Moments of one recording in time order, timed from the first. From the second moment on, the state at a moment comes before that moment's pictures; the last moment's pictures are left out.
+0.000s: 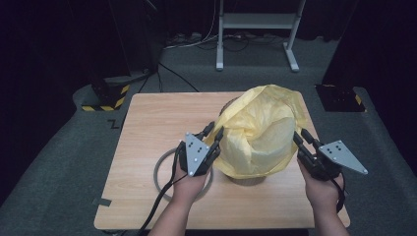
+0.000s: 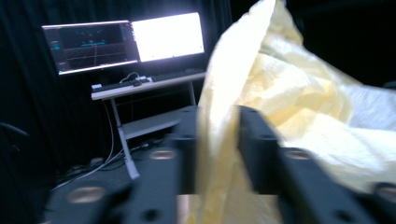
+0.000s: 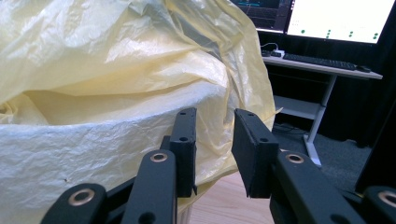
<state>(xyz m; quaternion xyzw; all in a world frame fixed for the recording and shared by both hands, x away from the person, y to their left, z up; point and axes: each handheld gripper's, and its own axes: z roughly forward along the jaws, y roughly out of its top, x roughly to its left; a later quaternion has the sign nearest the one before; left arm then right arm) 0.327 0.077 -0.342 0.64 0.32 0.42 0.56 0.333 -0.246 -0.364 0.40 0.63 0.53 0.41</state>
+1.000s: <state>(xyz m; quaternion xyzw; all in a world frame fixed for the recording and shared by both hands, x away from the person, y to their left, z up) 0.309 0.073 -0.421 0.66 0.38 0.35 0.55 0.367 -0.244 -0.382 0.41 0.66 0.52 0.36</state>
